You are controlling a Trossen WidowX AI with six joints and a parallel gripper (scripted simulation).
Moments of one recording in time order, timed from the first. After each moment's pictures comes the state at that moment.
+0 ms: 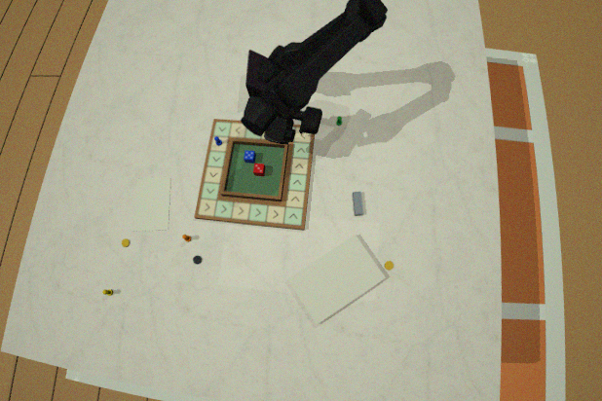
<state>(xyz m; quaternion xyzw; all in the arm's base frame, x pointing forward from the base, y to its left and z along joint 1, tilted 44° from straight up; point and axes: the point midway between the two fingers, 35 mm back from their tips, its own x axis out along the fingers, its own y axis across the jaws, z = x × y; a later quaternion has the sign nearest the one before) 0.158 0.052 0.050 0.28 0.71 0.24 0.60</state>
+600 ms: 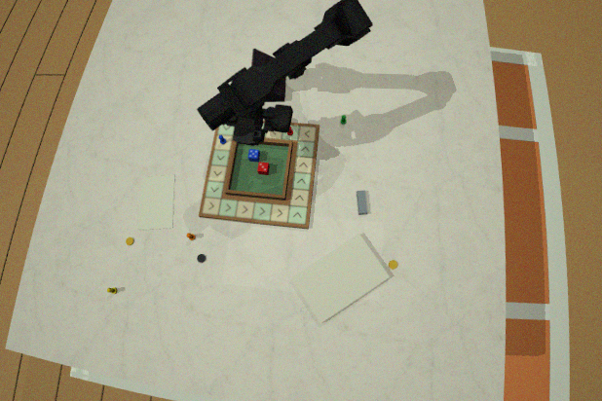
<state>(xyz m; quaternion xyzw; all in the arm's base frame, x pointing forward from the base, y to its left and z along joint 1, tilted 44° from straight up) 0.199 -0.031 0.028 0.25 0.69 0.26 0.62</state>
